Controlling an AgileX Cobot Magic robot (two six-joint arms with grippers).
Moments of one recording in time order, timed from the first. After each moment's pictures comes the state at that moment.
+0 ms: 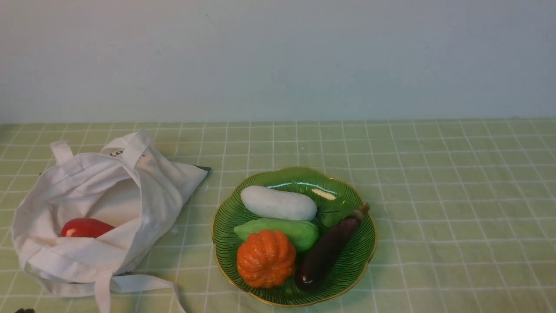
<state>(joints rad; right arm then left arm) 0.05 -0.01 0.02 -0.03 0.37 -0.03 -0.01 -0.01 0.03 -0.08 0.37 0.07</state>
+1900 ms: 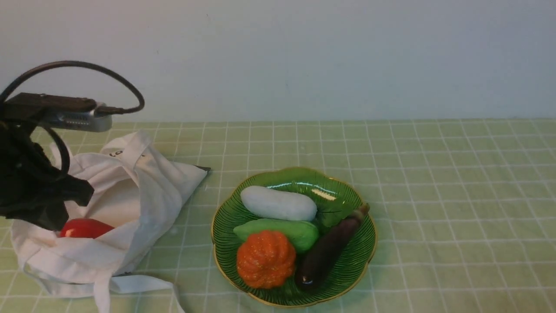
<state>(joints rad) 0.04 -0.01 0.02 -0.03 0.37 -0.03 0.01 1.45 -1.17 -0.03 1.19 0.15</state>
